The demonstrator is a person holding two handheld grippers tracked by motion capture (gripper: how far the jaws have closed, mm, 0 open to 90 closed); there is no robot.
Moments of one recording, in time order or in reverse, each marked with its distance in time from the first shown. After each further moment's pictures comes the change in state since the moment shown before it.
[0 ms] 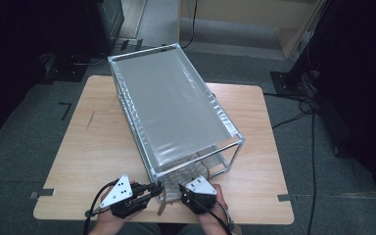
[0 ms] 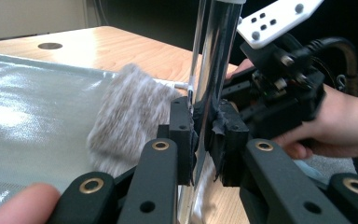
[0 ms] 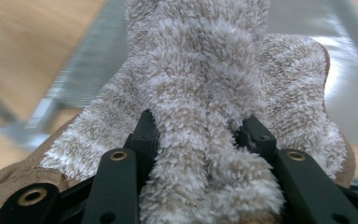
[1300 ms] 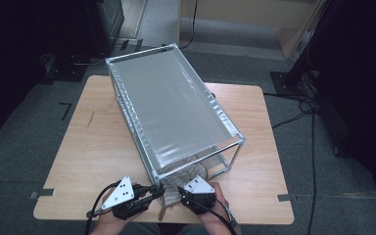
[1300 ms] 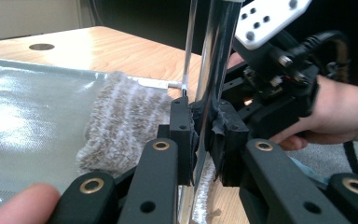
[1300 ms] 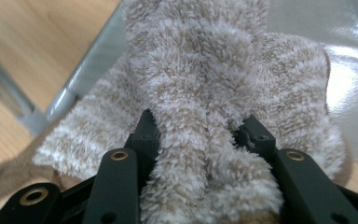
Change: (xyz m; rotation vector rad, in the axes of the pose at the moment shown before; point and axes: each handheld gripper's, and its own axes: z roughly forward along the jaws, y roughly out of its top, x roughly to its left) left arm -0.004 0.000 0.002 0.003 -0.018 0.014; right arm -0.004 0.004 -0.005 0.049 0.029 -0.105
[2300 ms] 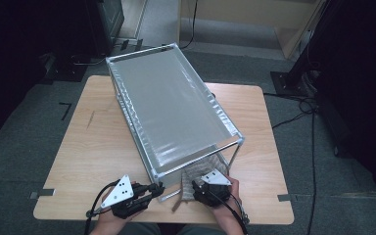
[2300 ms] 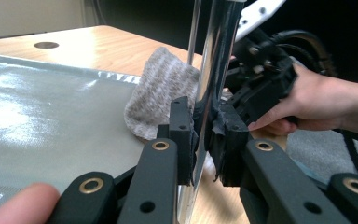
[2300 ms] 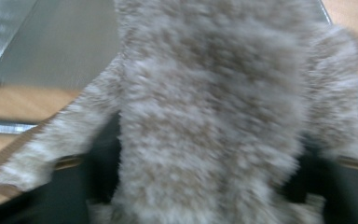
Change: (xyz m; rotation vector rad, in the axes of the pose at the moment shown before) left arm 0.003 0.000 0.000 -0.004 0.018 -0.022; right arm -0.044 -0.016 0.000 0.059 -0.101 0.117
